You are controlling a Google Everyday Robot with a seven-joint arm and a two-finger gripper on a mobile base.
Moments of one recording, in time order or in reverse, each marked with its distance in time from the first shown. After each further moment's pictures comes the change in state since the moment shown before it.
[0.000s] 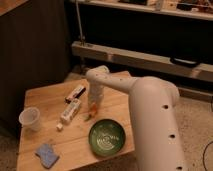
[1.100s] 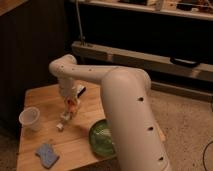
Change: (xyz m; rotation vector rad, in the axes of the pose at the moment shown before) arm -0.101 -0.158 -0.063 -0.056 0.002 -0.507
